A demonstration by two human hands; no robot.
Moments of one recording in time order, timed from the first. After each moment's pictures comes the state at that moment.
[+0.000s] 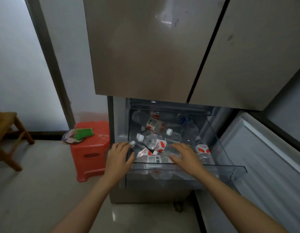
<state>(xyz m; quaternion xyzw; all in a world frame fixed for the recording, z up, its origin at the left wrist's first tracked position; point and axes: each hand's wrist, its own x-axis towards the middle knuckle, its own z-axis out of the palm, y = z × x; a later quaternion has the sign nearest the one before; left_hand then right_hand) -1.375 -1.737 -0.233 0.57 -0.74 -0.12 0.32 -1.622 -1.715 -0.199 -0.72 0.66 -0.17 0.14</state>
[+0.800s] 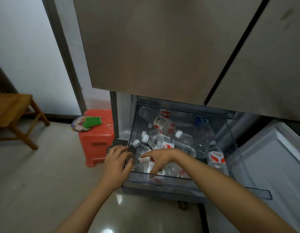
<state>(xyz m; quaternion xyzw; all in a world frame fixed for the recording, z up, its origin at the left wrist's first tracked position) -1.381 -1.748 -0.242 0.60 -0.72 -0.15 0.32 -1.562 -1.836 -0.233 -0.77 0.45 0.23 0.39</state>
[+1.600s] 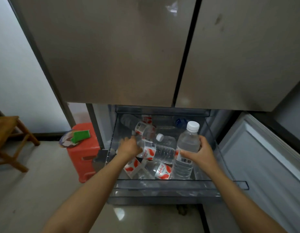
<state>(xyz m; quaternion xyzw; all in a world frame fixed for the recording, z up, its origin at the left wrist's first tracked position) -1.480 -1.860 -0.246 0.67 -0.70 -0.23 0.05 -1.717 -1.763 -0.200 -0.50 0.64 -0.45 0.37</state>
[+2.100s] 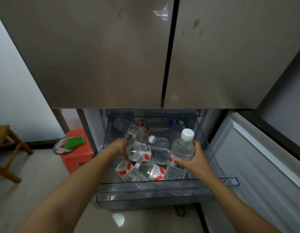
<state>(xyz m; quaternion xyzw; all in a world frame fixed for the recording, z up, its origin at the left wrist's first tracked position) -1.470 -1.880 -0.231 0.60 -0.76 -0.21 -0.09 -1.727 -1.745 -0.214 -0.54 0.63 -0.43 0.35</state>
